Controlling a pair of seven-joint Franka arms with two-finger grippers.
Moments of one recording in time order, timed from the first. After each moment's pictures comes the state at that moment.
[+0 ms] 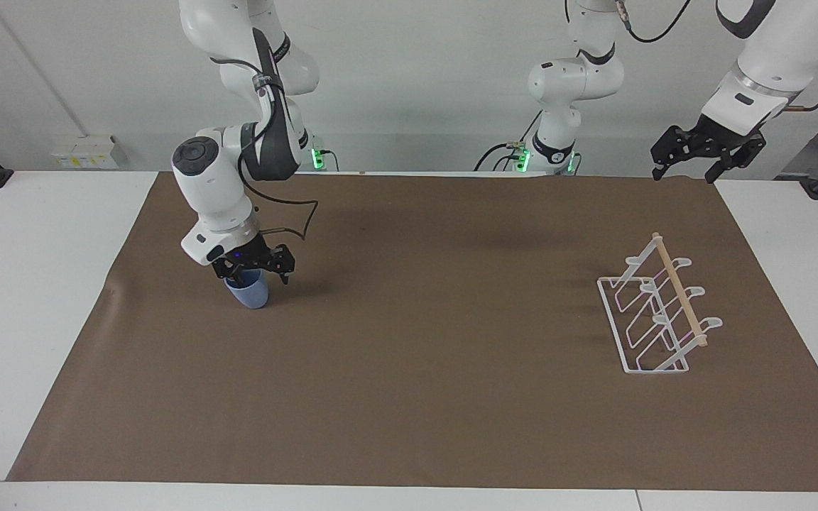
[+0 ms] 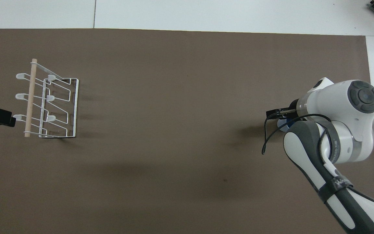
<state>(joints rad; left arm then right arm) 0.09 -0.07 -0.10 -1.60 -0.02 1.46 0.10 0.04 0.10 0.05 -2.10 0.05 2.26 -0.02</state>
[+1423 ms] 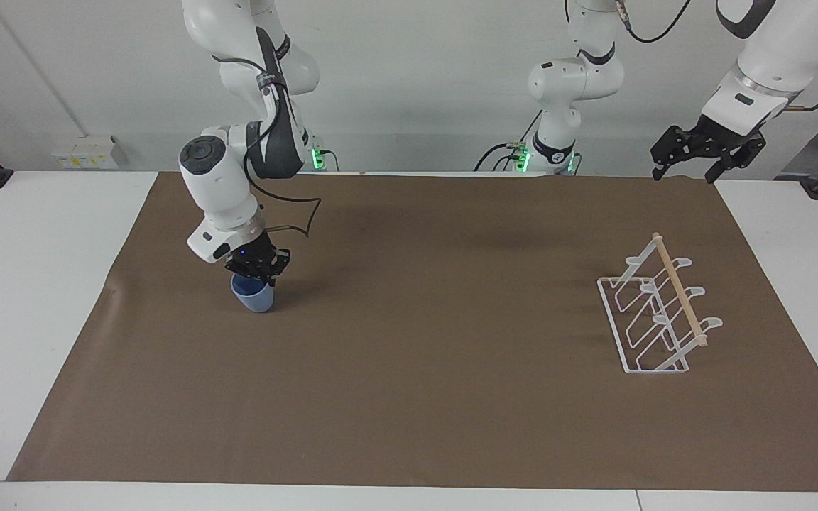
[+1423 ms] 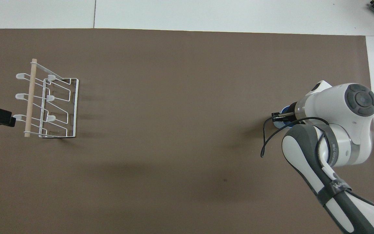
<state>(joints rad) 0.09 -0.07 -0.10 -1.60 -0.02 1.46 0.10 0.05 0.09 0.04 -2.12 0.05 2.26 -0.01</state>
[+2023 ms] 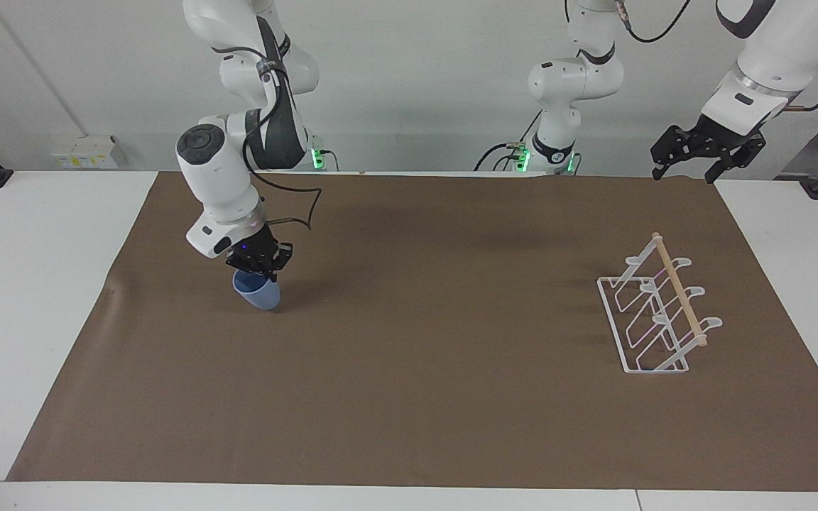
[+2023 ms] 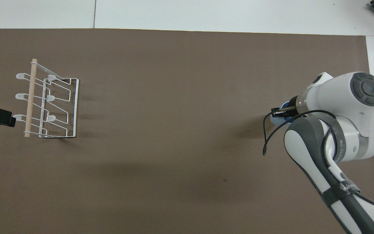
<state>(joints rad) 0.09 -0.07 -0.10 -1.60 -0.02 1.46 0.10 0.06 0.08 0.06 -1.96 0.05 2.08 -0.01</state>
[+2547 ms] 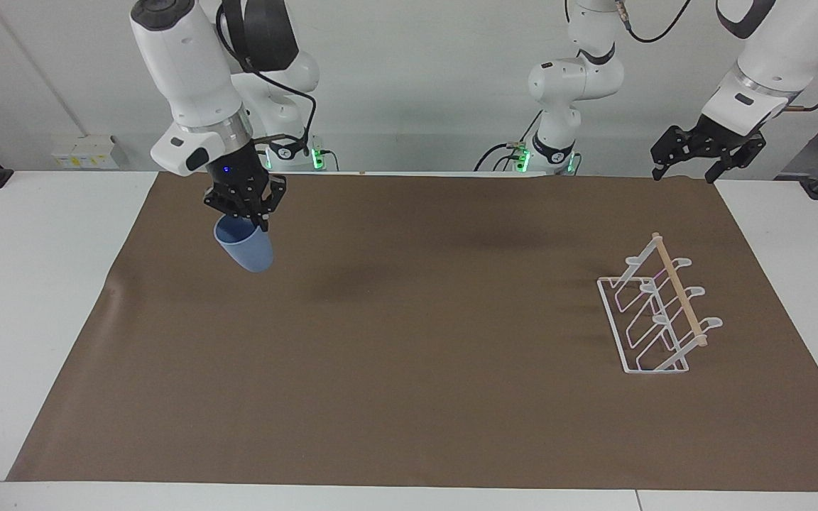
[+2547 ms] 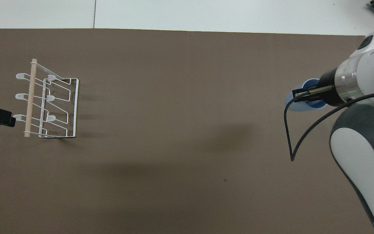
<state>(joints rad) 0.09 -0.07 -0.10 -1.60 -0.02 1.46 0.10 0.06 0.01 0.09 -1.63 0.05 1.75 -0.01</state>
